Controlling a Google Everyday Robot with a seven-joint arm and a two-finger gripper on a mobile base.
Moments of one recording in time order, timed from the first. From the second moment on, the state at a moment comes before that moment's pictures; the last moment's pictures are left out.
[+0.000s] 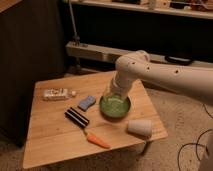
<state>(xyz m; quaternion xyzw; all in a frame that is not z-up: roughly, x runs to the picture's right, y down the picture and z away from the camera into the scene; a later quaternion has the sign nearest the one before) 0.045 0.031 0.729 -0.26 0.10 0.70 0.65</state>
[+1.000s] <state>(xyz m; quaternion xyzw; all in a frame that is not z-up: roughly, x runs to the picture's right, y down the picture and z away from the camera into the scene) 0.145 -0.041 0.791 -0.26 0.11 0.71 0.65</state>
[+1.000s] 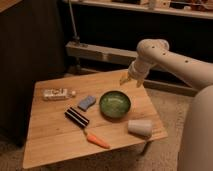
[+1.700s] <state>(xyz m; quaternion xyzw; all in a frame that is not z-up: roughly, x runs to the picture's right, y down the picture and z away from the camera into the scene) 0.190 -0.013 0.833 -0.30 0.08 0.71 0.63</state>
